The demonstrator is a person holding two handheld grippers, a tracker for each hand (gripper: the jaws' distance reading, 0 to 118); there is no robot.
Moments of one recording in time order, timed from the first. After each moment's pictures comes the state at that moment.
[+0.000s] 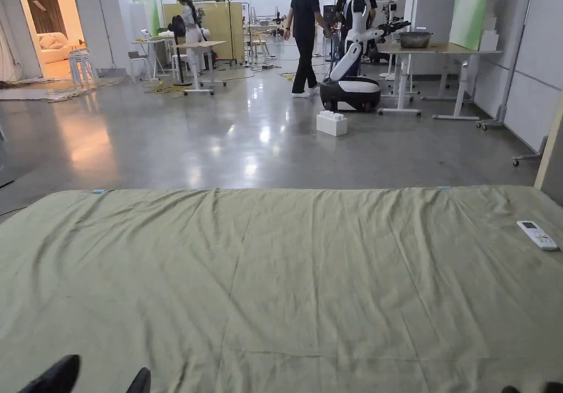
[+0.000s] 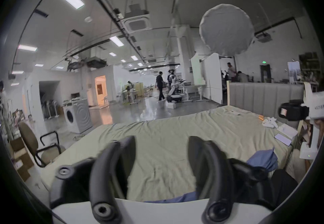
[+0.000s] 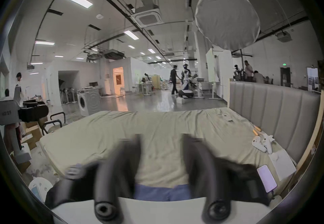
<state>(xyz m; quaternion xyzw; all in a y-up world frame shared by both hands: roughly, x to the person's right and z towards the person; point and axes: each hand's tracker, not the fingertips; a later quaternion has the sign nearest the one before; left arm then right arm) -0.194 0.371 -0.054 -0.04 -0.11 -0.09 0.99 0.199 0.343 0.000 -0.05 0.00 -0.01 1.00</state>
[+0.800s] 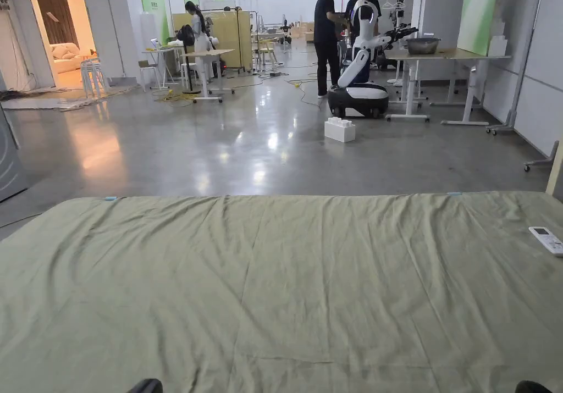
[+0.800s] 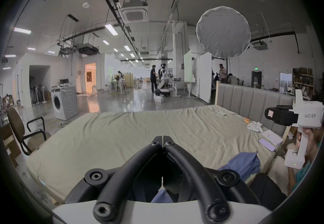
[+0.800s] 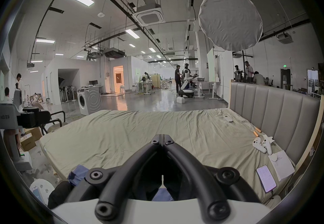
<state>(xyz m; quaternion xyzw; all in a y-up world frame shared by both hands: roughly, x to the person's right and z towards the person) -0.210 0.363 -0.065 -0.09 -0.16 -0.02 0.98 0.183 0.346 -0.003 -0.06 -0.01 -0.01 1.00</state>
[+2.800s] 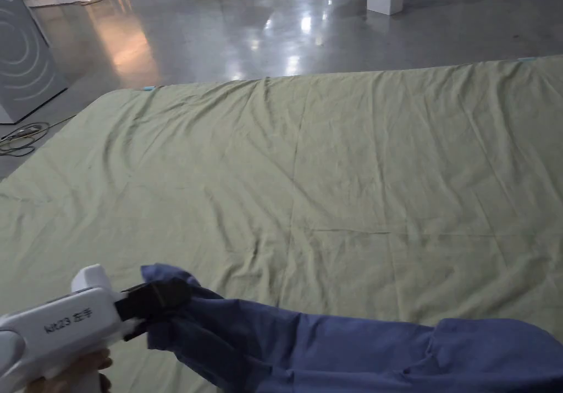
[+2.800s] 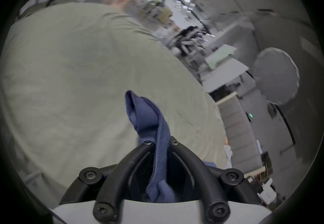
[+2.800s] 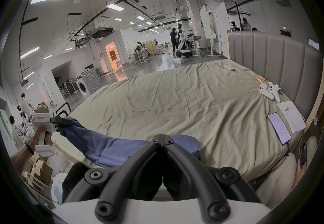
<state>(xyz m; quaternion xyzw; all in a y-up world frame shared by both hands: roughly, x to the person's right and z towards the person) -0.312 0.259 -0.213 -0.36 -0.18 0.32 0.86 0.187 0.287 0.002 -0.24 0.00 -0.11 0.97</state>
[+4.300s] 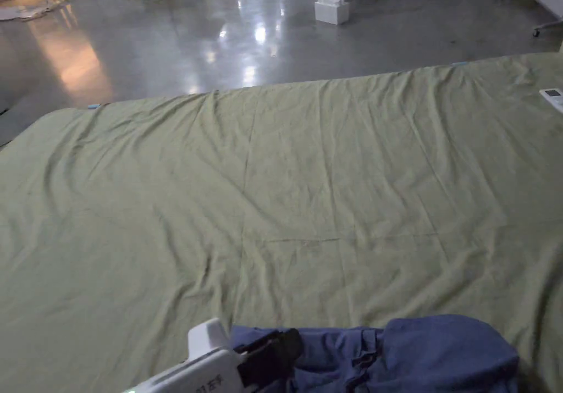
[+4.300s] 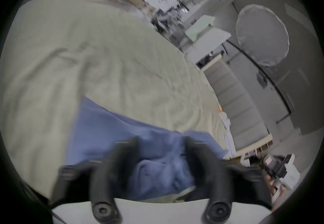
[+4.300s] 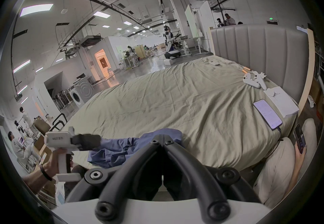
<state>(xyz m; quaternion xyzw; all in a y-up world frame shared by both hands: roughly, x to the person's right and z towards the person) -0.198 0.166 -0.197 -0.39 -0.23 0.27 0.85 0.227 0.265 0.047 -0.23 -0.04 -0.15 0.96</state>
